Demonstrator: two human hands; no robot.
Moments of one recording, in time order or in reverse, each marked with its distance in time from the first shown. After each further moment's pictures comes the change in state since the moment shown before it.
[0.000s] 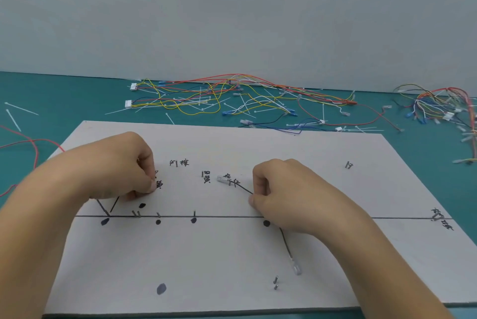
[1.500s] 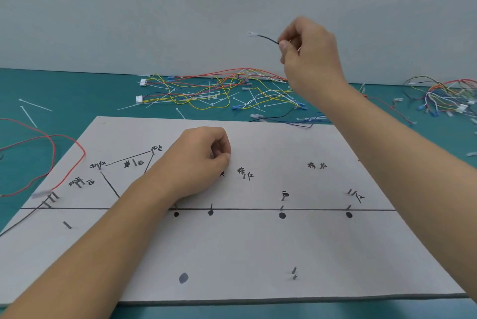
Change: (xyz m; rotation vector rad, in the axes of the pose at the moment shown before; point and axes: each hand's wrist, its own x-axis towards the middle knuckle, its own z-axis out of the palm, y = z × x) left_hand 0.026 0.047 0.058 -0.297 0.283 0.469; right_hand 0.130 0.001 -0.092 0.283 0.840 -0.237
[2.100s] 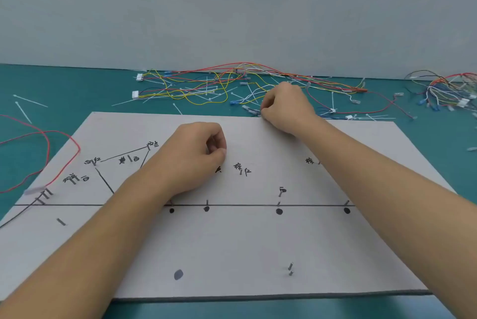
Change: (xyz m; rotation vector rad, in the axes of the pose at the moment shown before) left_hand 0.003 -0.003 0.003 0.018 0.011 0.014; right_hand -0.038 0.044 0.054 -0.284 -0.420 0.196
